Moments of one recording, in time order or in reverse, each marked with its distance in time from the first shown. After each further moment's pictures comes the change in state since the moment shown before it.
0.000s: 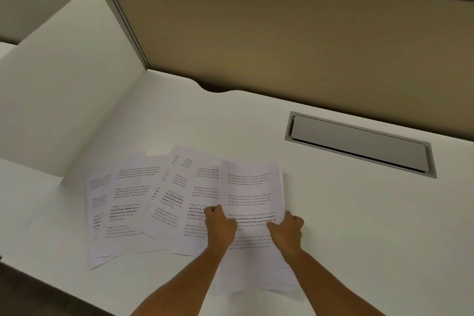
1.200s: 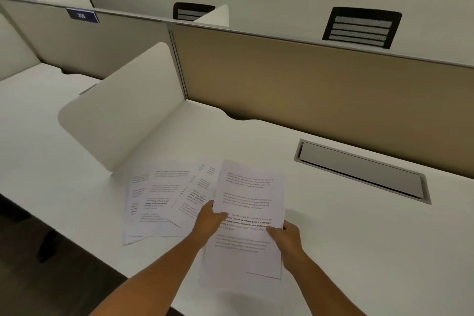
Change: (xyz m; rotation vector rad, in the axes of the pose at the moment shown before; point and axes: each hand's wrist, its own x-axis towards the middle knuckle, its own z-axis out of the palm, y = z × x) left_hand -0.076 -0.017 -0.111 -0.461 -0.110 0.126; right_hand -0.096 0.007 -0.018 0.614 -0.259 -0.149
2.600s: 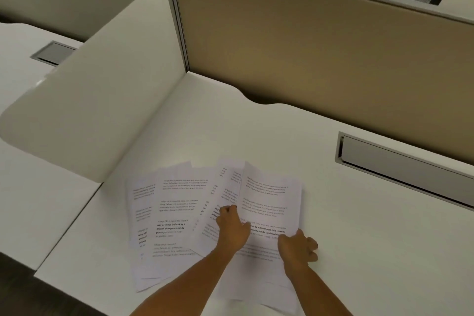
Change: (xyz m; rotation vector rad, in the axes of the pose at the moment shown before) left_hand 0.154 -0.044 -0.043 0.438 -0.060 -0.091; right_hand 0.125 0.012 0.153 -0.597 0.504 0.363
